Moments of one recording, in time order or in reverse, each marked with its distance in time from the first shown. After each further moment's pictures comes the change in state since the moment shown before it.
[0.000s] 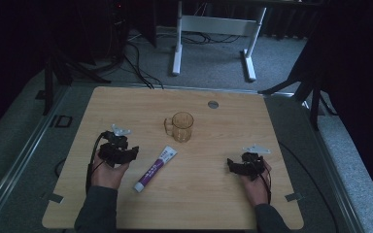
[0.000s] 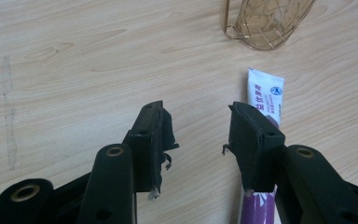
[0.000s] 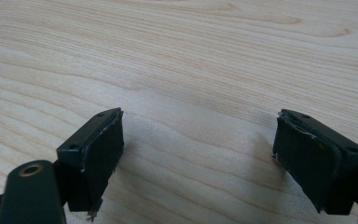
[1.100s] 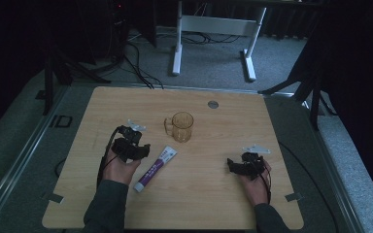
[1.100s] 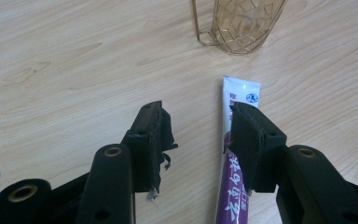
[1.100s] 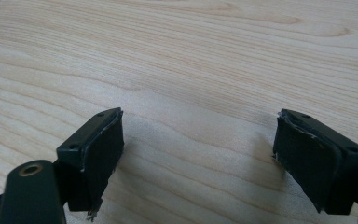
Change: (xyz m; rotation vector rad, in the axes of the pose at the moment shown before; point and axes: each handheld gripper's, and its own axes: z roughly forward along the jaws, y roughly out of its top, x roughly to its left) left arm -0.029 0.025 0.004 0.045 0.002 0.076; right arm 0.000 0.000 0.000 0.001 -0.002 0.004
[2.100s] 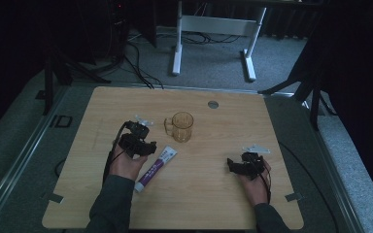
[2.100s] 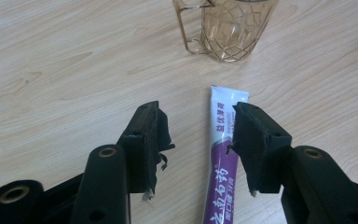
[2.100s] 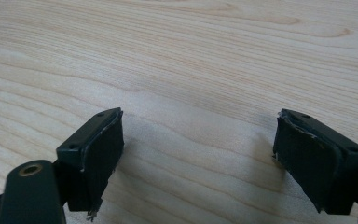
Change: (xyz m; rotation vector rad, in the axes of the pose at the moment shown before) left arm -0.013 0.020 0.001 0.029 -0.004 0.011; right arm 0.000 0.000 0.001 -0.001 -0.001 -0.002
